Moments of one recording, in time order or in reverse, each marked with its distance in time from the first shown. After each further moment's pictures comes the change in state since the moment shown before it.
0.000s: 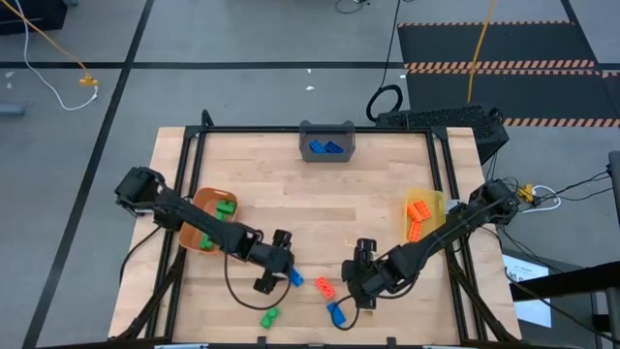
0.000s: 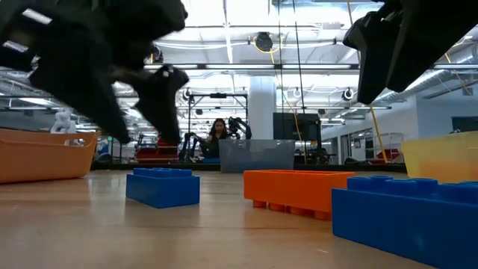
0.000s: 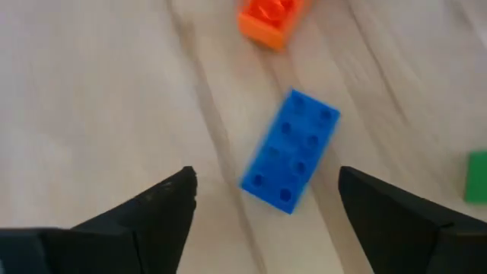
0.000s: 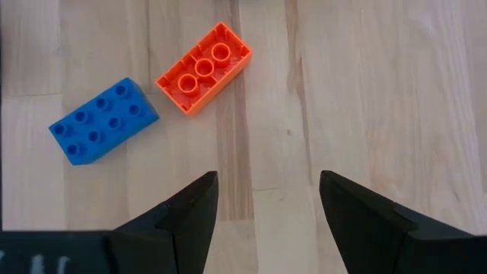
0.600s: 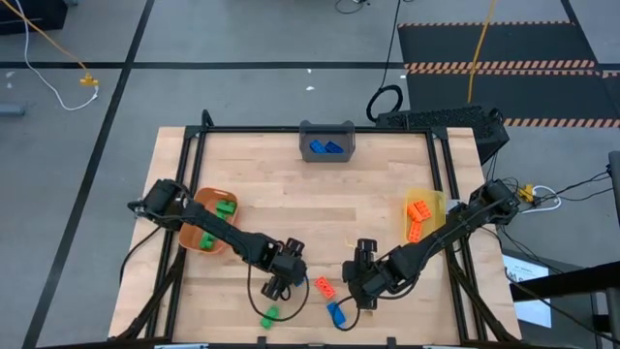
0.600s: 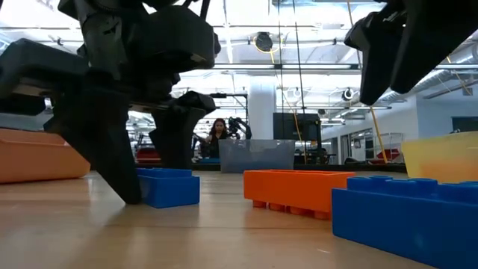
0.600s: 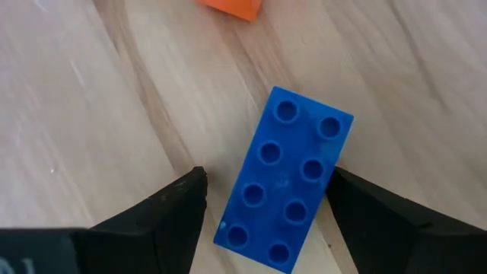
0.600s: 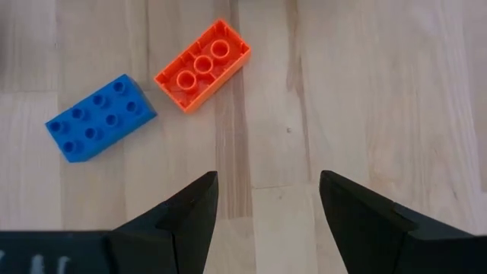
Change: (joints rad) left arm 0.006 0.260 0.209 -0.155 0.048 0.104; right arm 0.002 0.000 -0.003 -0.002 0.002 -0.005
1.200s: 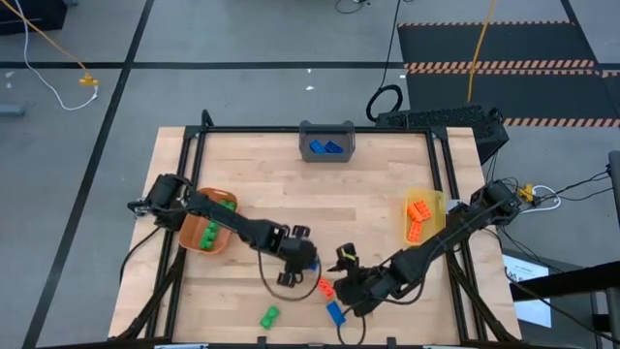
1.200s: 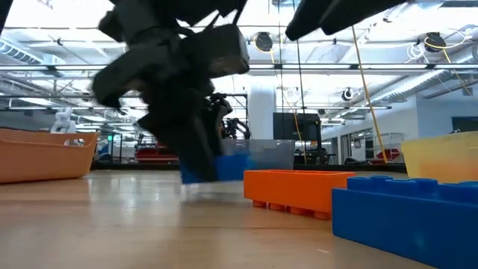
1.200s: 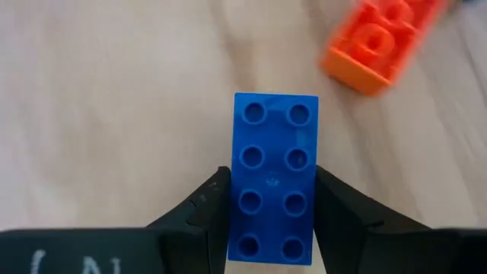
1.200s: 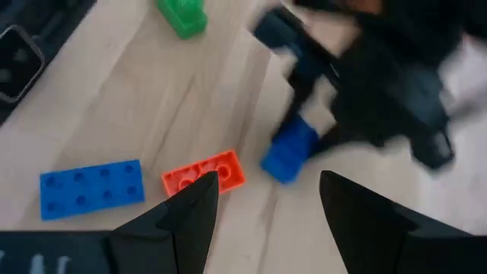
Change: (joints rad) left arm 0.112 -0.025 0.002 0.116 0.009 -0.089; right arm 0.033 0.000 -0.001 0.314 0.200 -0.547
